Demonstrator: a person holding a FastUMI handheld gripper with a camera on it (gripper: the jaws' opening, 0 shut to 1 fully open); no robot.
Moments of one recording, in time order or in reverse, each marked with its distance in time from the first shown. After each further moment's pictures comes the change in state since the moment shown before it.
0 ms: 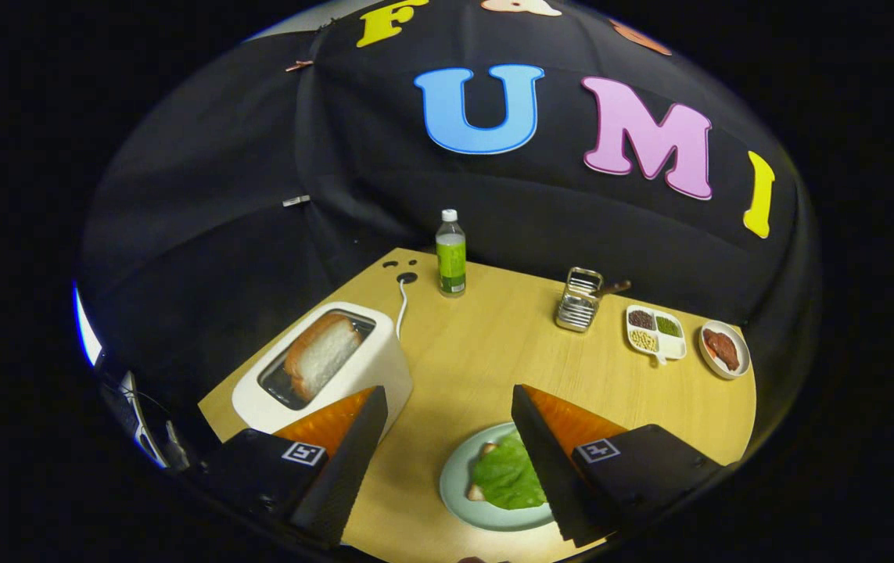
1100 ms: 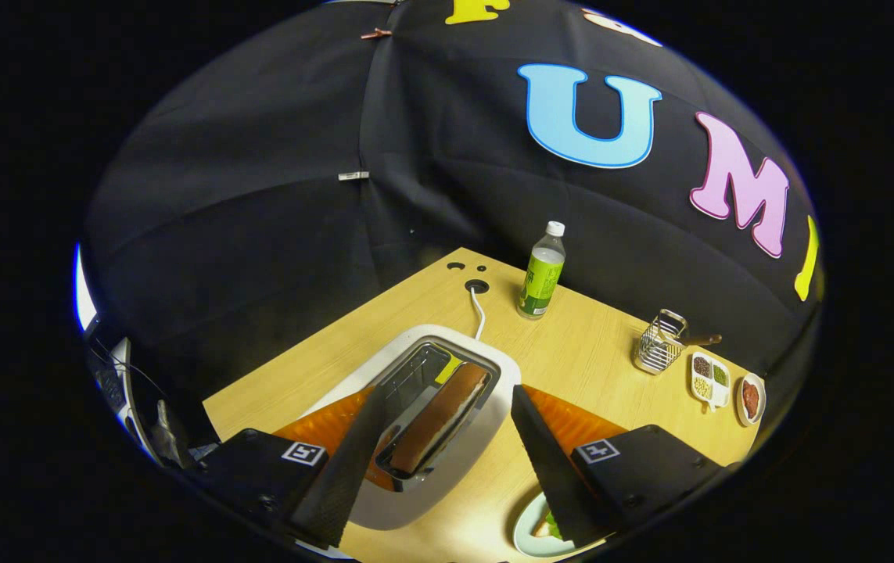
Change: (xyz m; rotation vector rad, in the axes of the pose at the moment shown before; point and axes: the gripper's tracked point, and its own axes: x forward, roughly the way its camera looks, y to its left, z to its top) arm 0.084 0.117 -0.002 -0.151 0.052 0.079
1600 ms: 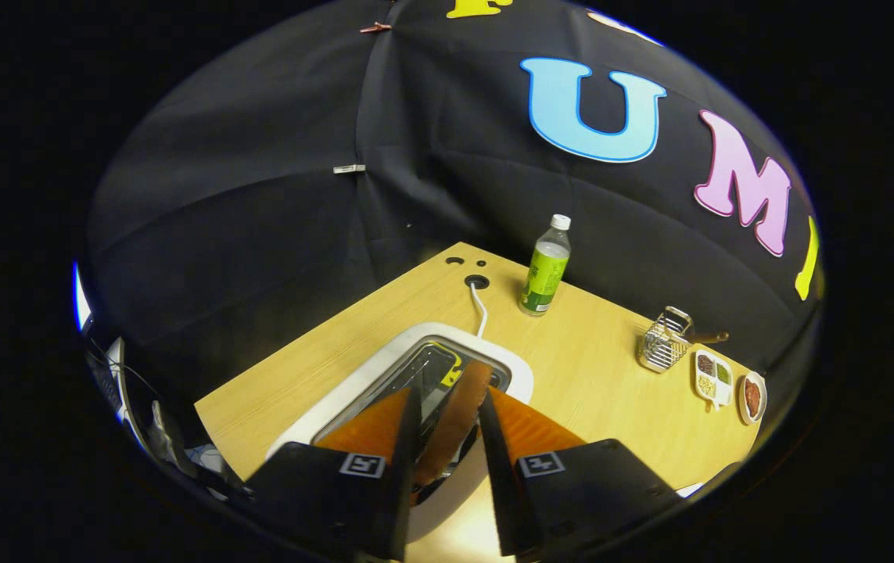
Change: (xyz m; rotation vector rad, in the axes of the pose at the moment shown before) arm 0.013 0.000 0.004 0.022 -0.006 -0.039
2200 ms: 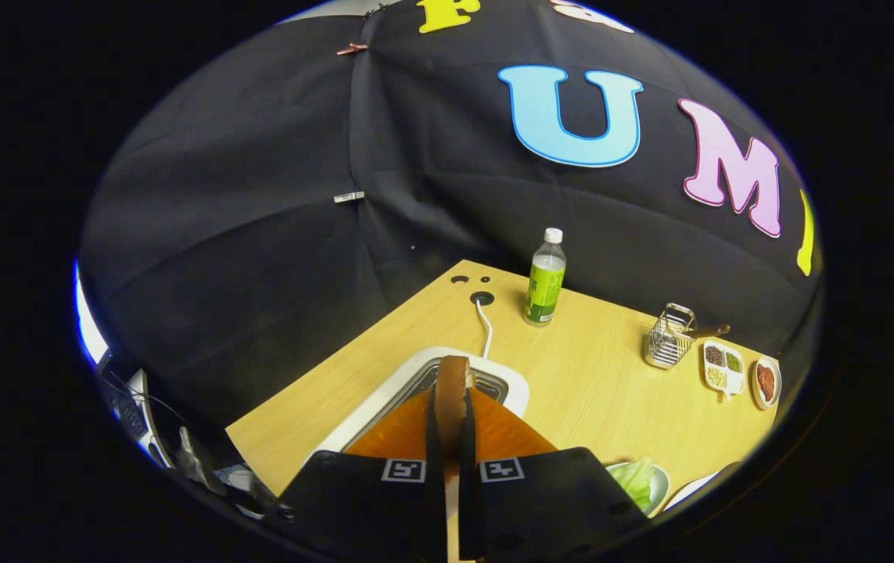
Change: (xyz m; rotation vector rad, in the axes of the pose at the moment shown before) arm -0.031 0.000 0.030 0.103 -0.060 0.087
